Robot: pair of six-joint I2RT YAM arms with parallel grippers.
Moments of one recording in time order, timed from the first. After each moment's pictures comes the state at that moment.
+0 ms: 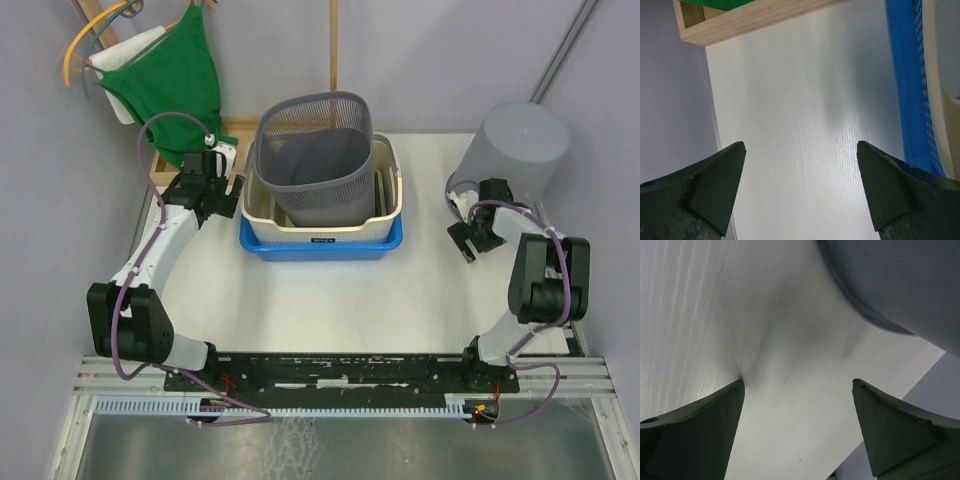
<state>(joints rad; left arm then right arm) -0.12 1.43 1.18 -0.51 -0.26 0.29 -0.13 1.61 0.95 -0.55 0.13 -0.62</state>
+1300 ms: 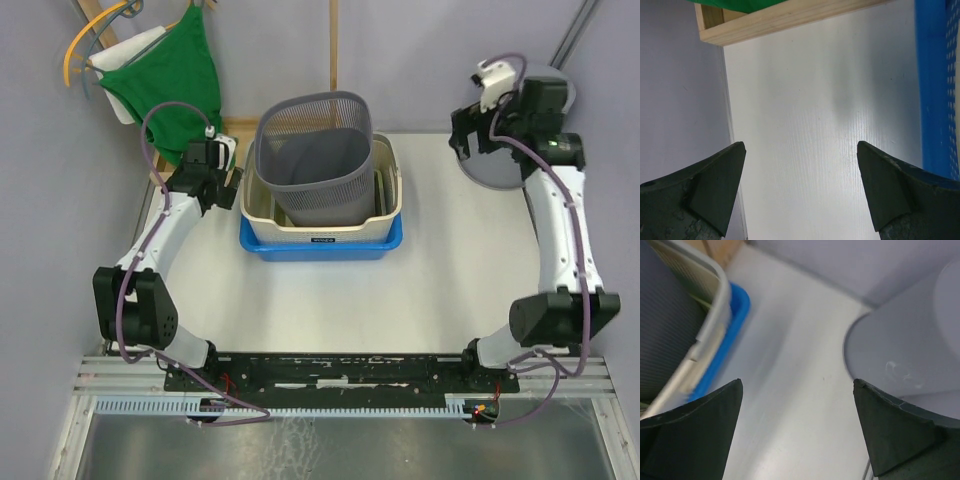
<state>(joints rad) -0.12 1.53 1.27 -0.52 -0.34 0.29 -0.04 1.59 1.72 -0.73 -0.27 -0.40</state>
